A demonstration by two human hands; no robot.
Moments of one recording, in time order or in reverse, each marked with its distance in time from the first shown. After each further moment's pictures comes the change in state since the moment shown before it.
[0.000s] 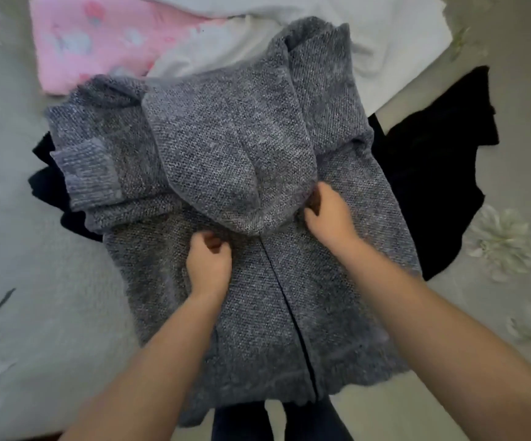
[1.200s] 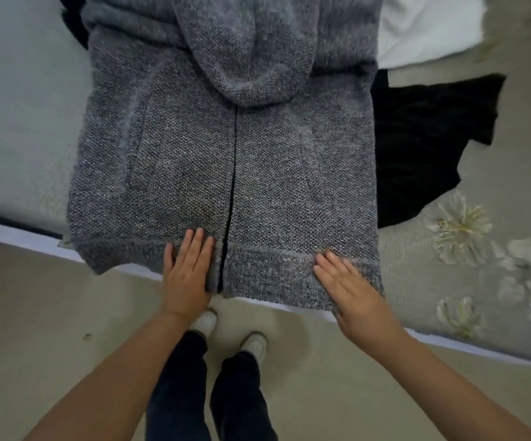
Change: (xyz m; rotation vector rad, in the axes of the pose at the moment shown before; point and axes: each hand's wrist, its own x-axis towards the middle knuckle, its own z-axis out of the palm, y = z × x) left_hand -0.203 -0.181 0.089 0.702 0.222 0.657; right_hand -0.205 0.214 -0.048 -0.552 -0.035 -1.012
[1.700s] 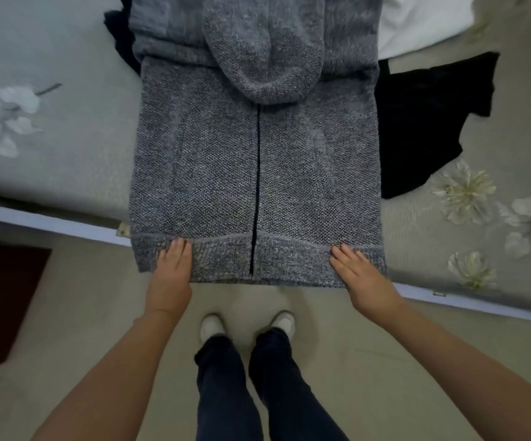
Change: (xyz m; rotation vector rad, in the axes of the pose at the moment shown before) left_hand -0.064 -0.049 -0.065 0.020 -0.124 -0.083; right_hand -0.029 -0.041 0.013 -0.060 -0.196 0.089
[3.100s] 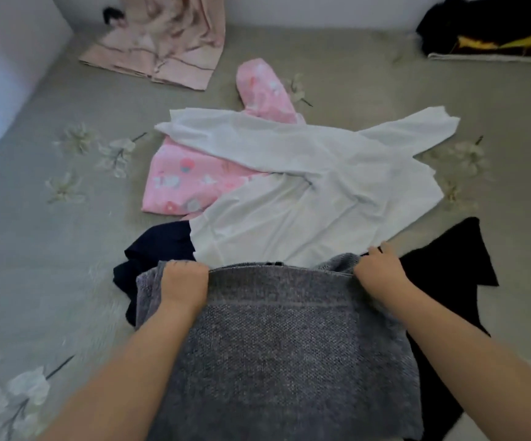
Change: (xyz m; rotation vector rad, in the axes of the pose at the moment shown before) left_hand 0.412 0.015 -0.198 0.432 -0.043 0.243; right_hand 0.329 0.180 -0.192 -0.388 -0.414 0.378
